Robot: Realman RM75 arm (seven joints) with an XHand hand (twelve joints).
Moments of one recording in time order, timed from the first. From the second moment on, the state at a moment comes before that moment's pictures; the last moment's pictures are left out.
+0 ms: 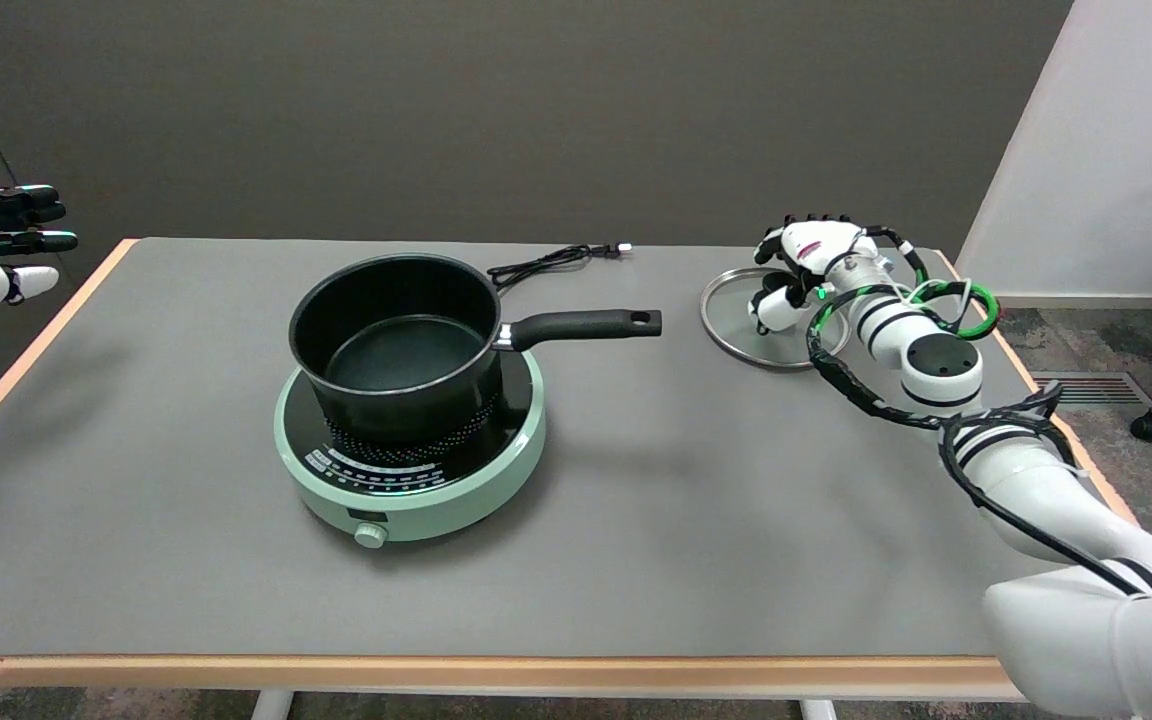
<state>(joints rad) 0.52 -1.16 -1.50 0.87 -1.56 0.03 1.86</state>
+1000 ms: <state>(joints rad) 0.53 -1.16 -1.50 0.83 -1.56 0.03 1.85</state>
